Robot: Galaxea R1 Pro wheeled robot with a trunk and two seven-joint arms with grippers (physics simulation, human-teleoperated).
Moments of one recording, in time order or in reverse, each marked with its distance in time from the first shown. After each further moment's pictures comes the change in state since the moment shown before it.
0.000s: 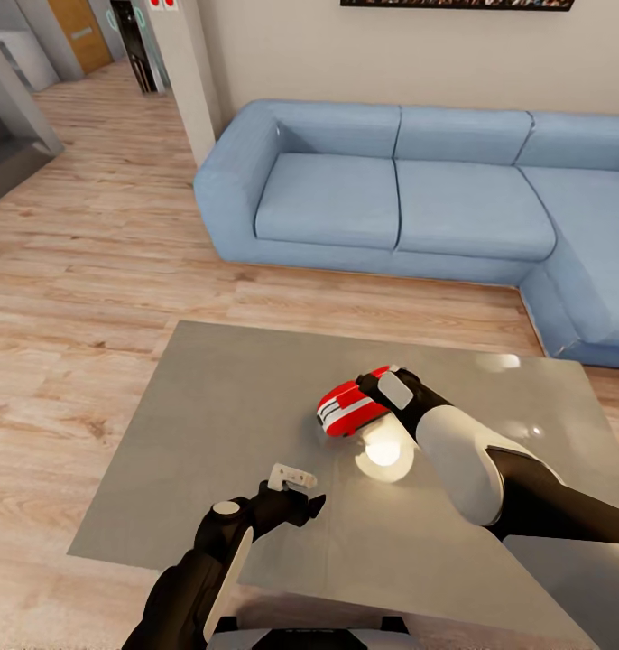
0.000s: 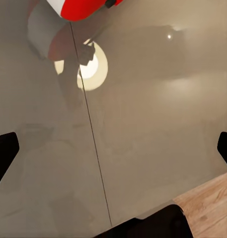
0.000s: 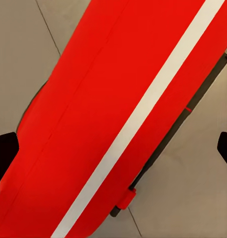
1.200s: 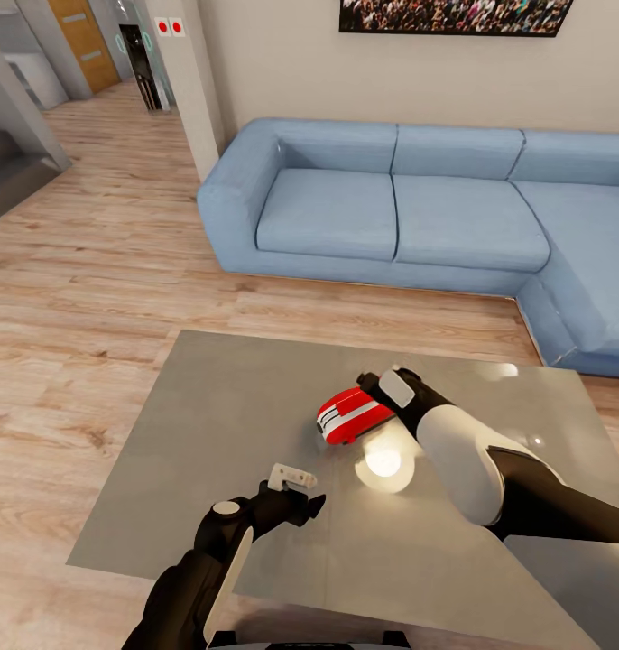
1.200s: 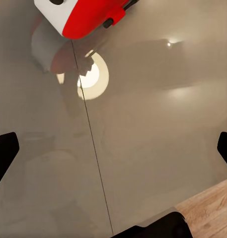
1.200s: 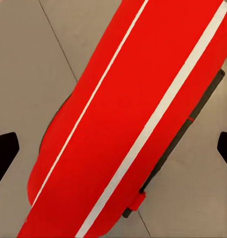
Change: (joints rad) left arm 0.000 0.000 0.000 -0.001 0.000 0.000 0.000; right arm 0.000 -0.002 0.003 -0.008 -0.039 -0.001 -0.017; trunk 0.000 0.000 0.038
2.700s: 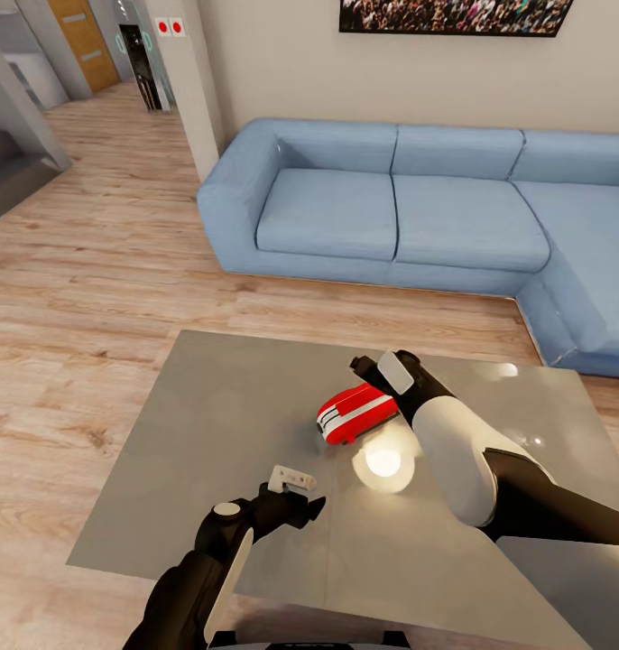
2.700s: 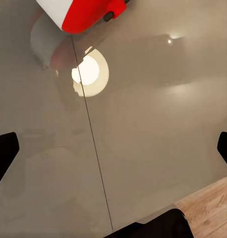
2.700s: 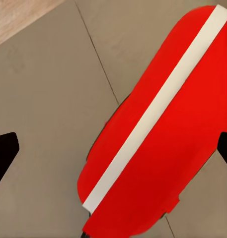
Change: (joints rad) left arm 0.000 0.000 0.000 0.012 -0.001 0.000 0.000; right arm -0.003 0.031 -0.008 -0.146 -0.006 0.126 -0.002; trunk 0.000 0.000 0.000
